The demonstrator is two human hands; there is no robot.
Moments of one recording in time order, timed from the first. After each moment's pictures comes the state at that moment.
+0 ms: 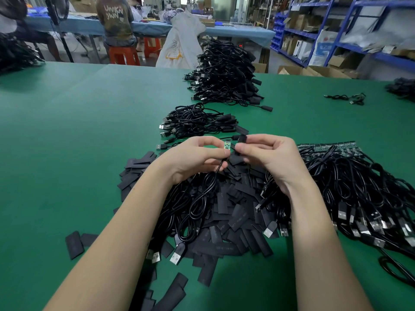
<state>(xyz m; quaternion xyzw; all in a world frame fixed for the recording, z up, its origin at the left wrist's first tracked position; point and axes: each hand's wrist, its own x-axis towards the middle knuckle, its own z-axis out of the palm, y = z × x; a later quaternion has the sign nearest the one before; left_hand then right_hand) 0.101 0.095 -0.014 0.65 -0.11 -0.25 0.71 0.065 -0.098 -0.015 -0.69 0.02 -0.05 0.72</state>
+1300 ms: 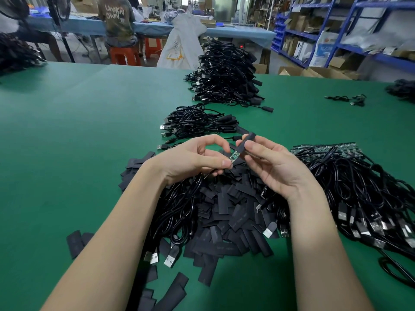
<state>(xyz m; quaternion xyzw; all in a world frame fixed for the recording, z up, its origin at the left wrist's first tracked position) 0.098 0.110 -0.013 0.64 -0.26 -0.29 0.66 0.057 -0.099 -0.011 -0.53 -0.01 0.08 0.85</state>
